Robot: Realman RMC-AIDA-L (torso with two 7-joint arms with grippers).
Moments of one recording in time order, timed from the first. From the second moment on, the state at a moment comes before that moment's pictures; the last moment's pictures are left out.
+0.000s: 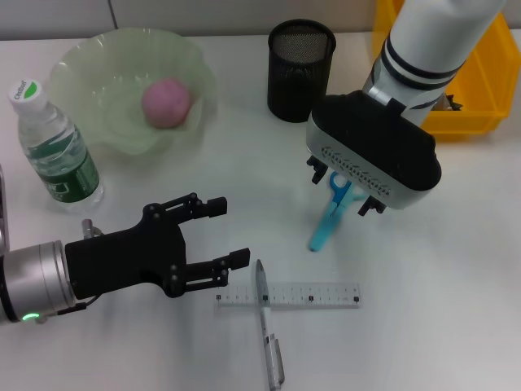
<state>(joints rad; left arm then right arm) -0.44 -2.07 0.74 0.31 1.85 1.62 -0.87 1.07 2.09 -1.60 -0.84 -2.62 -1.44 1.19</state>
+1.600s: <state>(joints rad) -0.44 -2.07 0.73 0.31 1.85 1.64 -0.88 1.12 2.09 -1.64 -0.70 -2.59 -1.38 1.08</state>
